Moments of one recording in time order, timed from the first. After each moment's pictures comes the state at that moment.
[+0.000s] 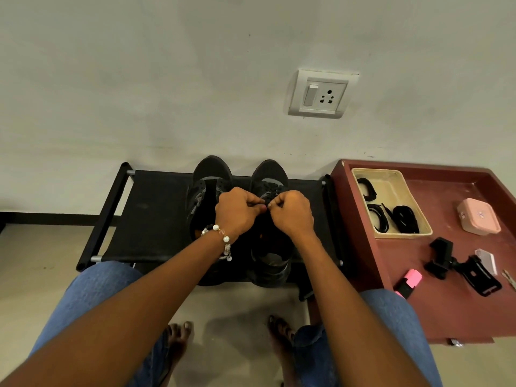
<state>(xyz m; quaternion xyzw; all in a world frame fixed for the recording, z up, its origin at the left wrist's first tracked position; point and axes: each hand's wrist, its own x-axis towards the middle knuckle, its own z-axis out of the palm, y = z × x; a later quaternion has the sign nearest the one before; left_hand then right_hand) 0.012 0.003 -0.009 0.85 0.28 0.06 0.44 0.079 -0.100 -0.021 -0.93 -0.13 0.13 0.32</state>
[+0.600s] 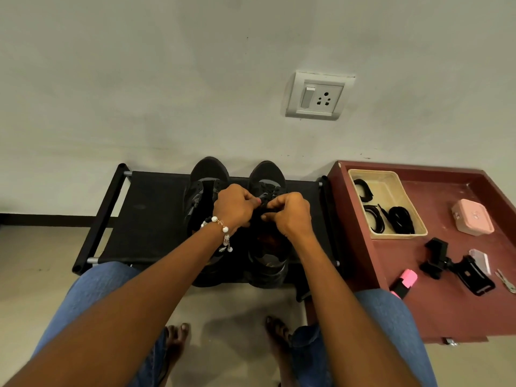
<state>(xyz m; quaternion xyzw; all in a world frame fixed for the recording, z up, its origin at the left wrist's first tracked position) 0.028 0.009 -0.009 0.80 0.34 0.02 0.49 0.078 -0.104 -0.013 -0.90 -0.11 0.17 0.38</state>
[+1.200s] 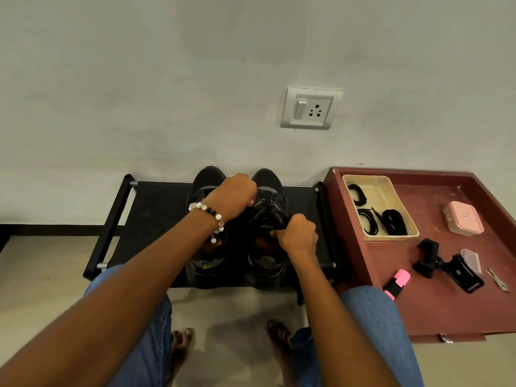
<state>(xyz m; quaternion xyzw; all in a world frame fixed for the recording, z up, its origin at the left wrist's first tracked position) 0.037 0.028 0.045 0.99 0.05 -0.09 0.08 0.053 -0.128 -0.001 -0.94 0.00 0.19 0.28</state>
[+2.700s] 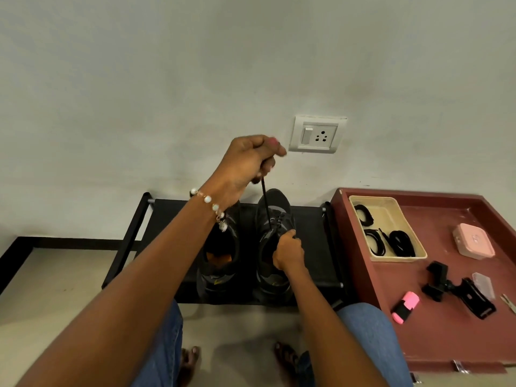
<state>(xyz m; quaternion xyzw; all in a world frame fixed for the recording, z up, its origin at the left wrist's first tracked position) 0.023 0.023 0.145 0.71 0.11 0.15 0.68 0.062 -0.102 -0.028 -0.94 -0.09 0.27 0.20</state>
